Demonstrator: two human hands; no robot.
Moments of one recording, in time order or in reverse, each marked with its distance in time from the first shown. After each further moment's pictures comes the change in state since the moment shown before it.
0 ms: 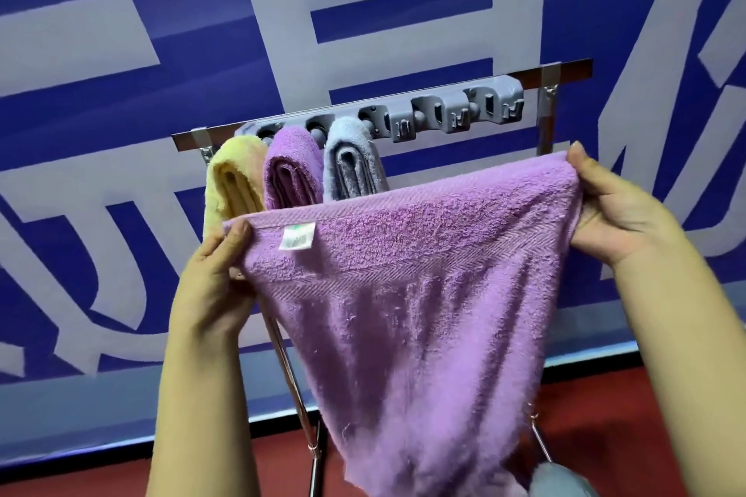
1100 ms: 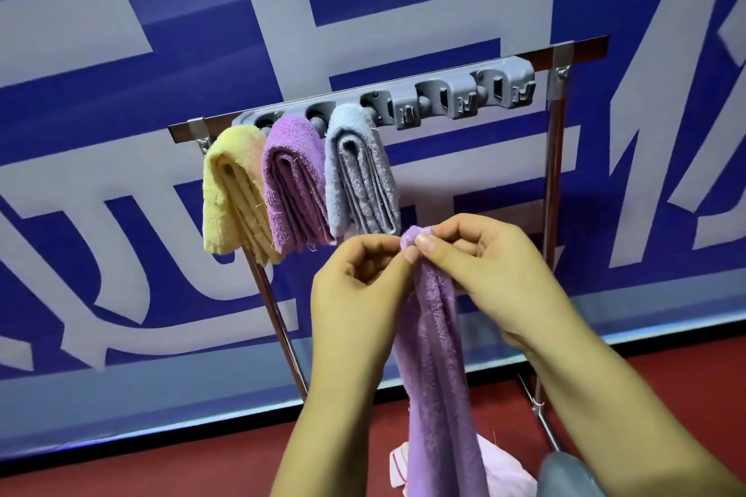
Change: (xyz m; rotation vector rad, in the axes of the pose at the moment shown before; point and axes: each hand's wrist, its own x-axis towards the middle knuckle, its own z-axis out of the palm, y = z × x) left_hand -0.083 -0.034 0.109 0.389 -0.015 0.111; right_hand -0.061 0.104 0.062 -0.798 -0.163 -0.197
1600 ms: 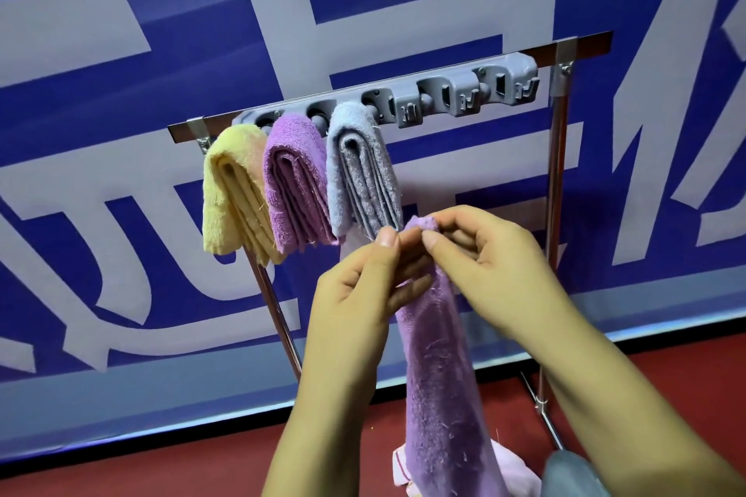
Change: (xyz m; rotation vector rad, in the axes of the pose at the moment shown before) left_hand -0.006 0.009 -0.005 -0.200 -0.244 -0.078; right_hand 0.001 -0.002 0.001 -0.298 0.040 -0.182
